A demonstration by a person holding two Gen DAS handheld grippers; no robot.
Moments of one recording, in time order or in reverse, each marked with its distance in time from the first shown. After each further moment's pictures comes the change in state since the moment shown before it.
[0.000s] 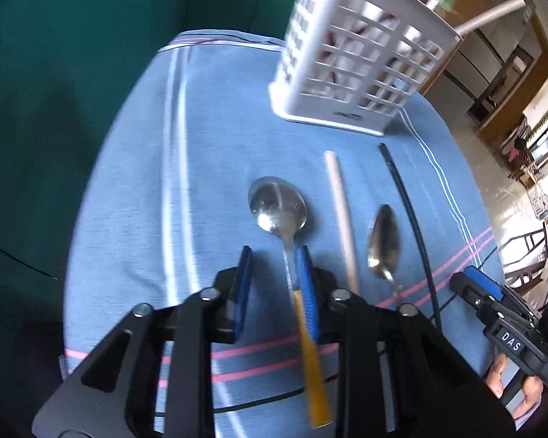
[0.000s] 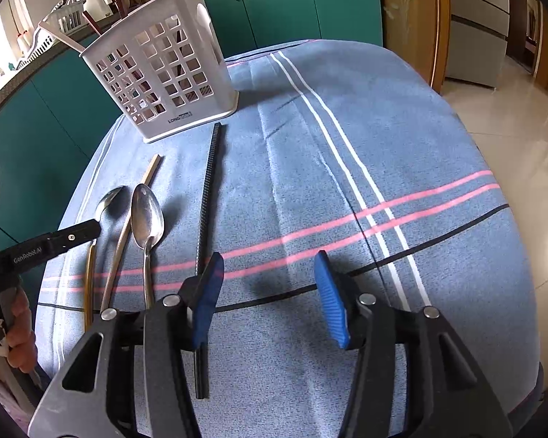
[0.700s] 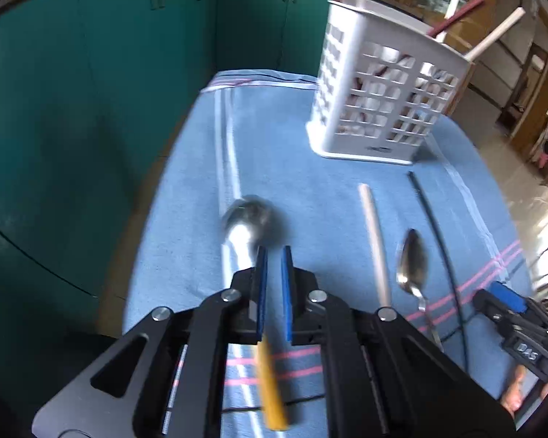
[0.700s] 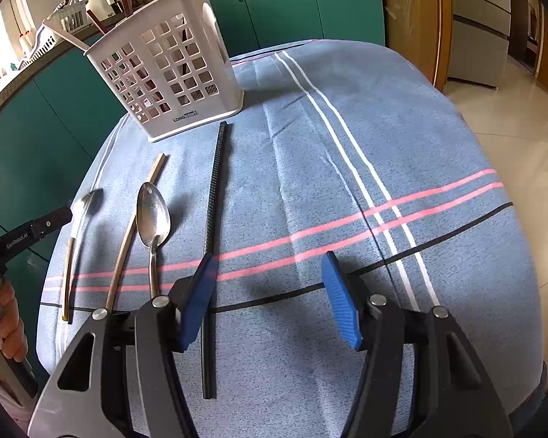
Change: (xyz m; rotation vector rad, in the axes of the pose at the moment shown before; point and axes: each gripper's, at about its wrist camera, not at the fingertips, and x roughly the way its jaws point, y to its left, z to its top) left arm -0.028 -0.009 0.002 0.030 -0.121 0.144; right arm 0.001 0.003 -0.002 -0.001 0.000 0.009
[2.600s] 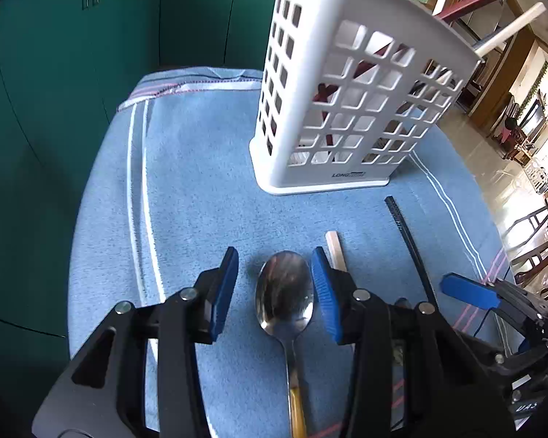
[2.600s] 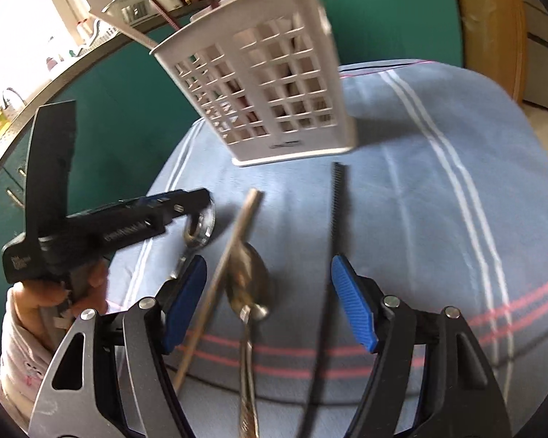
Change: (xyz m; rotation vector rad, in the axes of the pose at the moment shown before) left arm 0.071 -0.017 0.051 0.092 0.060 -0.161; right arm 0.039 0.055 0.055 -0.137 0.039 0.299
